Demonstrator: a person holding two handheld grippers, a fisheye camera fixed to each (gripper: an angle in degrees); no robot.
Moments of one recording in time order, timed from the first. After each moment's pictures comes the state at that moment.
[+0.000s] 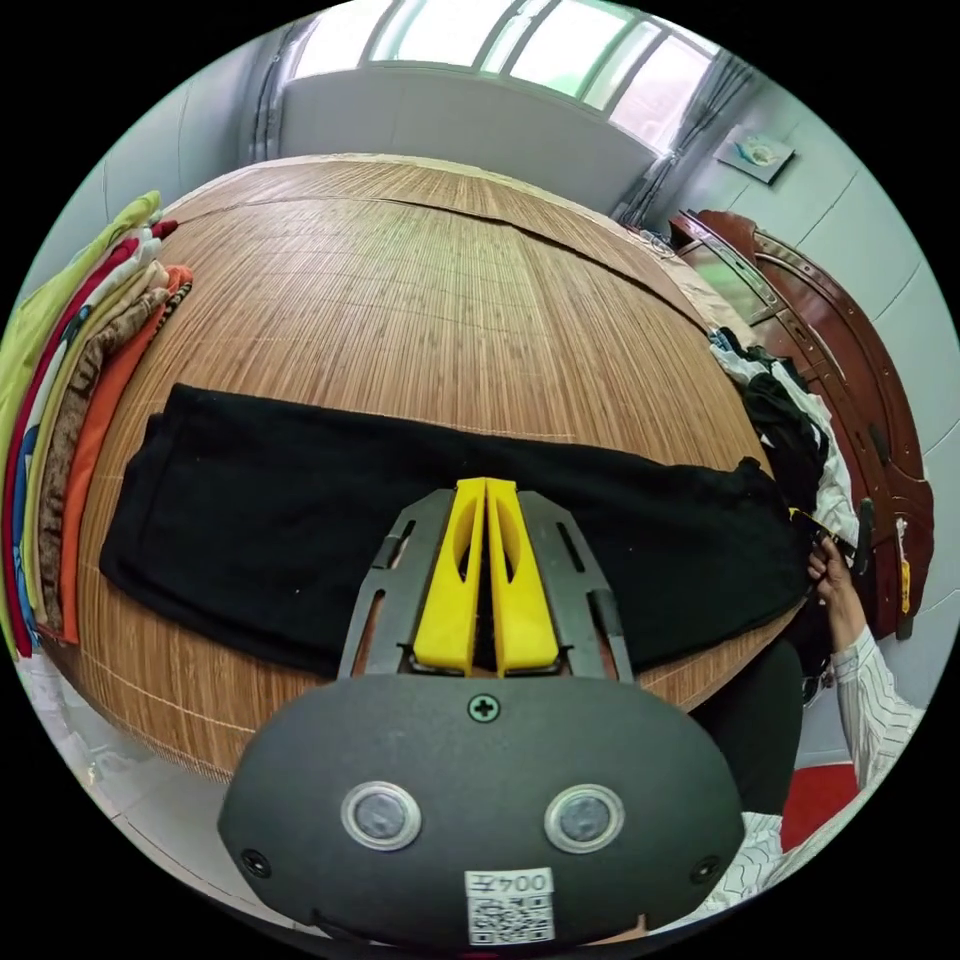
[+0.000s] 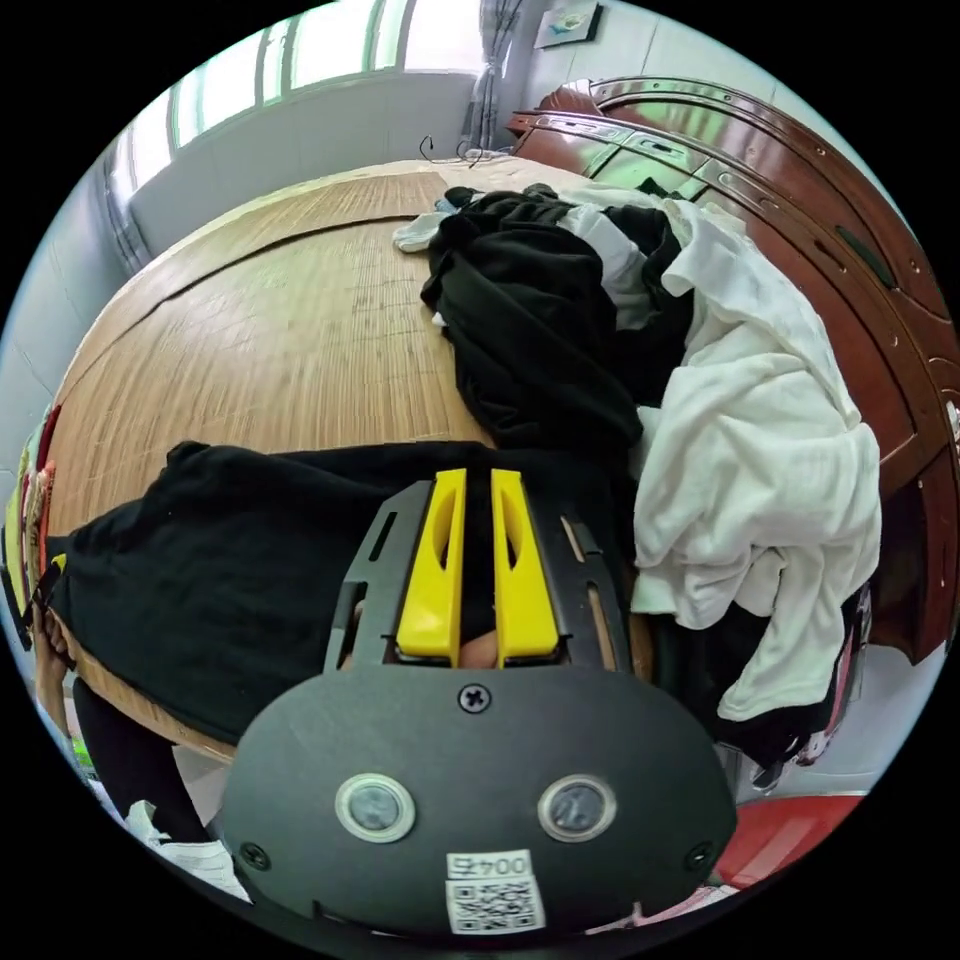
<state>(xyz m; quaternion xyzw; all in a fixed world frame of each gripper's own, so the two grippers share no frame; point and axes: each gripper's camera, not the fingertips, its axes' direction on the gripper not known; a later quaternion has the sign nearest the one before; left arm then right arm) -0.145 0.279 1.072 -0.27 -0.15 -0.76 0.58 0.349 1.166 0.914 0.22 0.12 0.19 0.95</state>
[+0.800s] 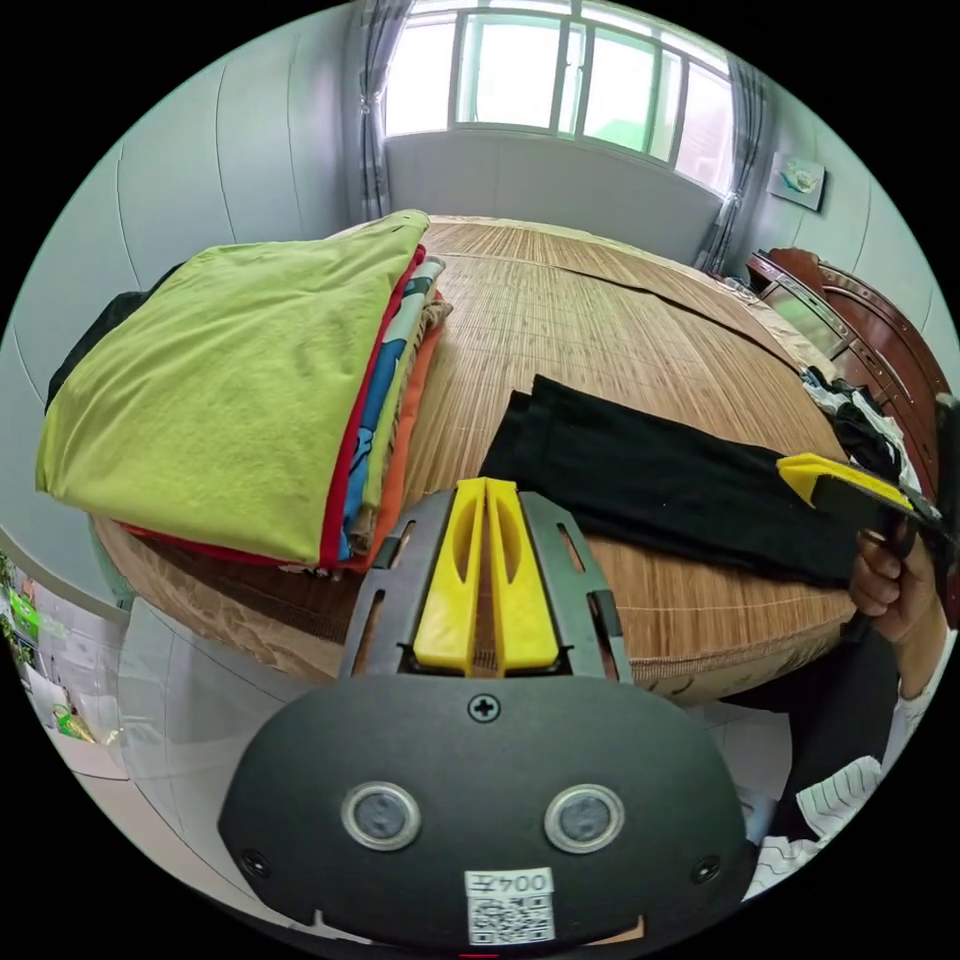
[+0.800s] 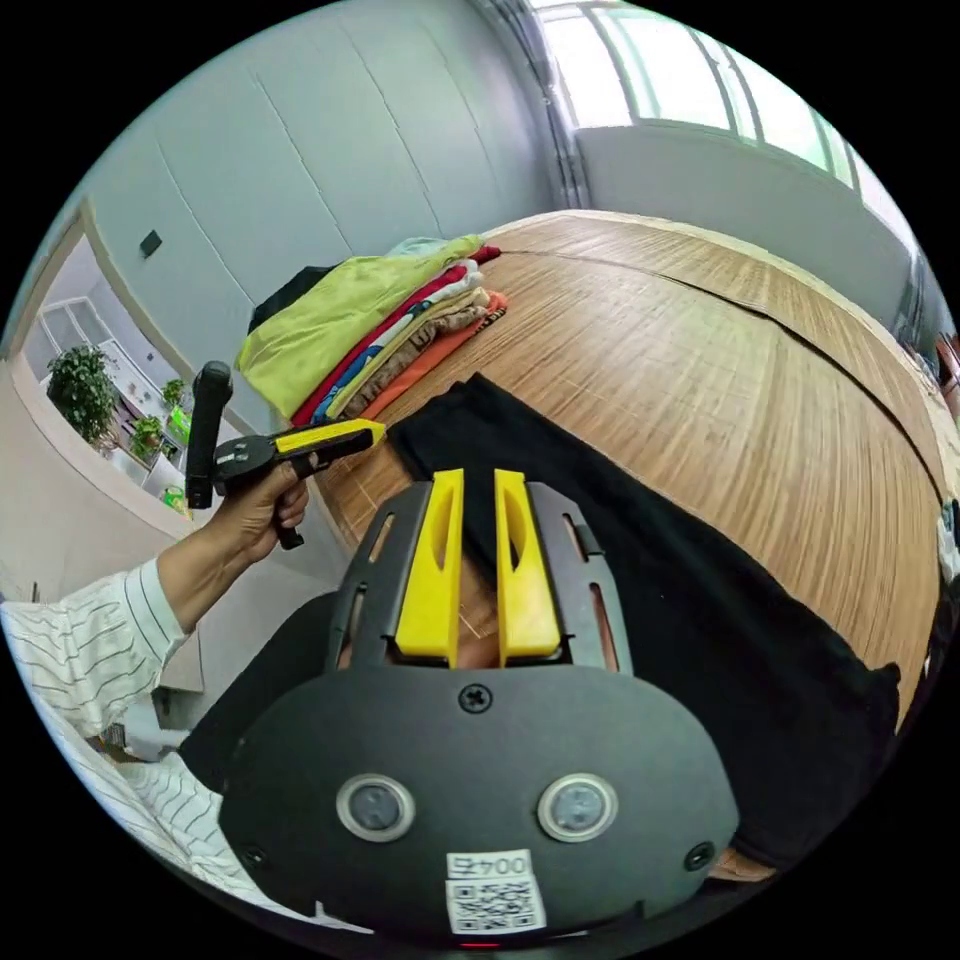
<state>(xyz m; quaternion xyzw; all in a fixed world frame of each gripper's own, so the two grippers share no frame) -0.103 0.297 0.826 -0.34 -0.29 -0.71 0.55 -0.320 1.087 1.009 0.25 -0.15 -0.25 0.93</state>
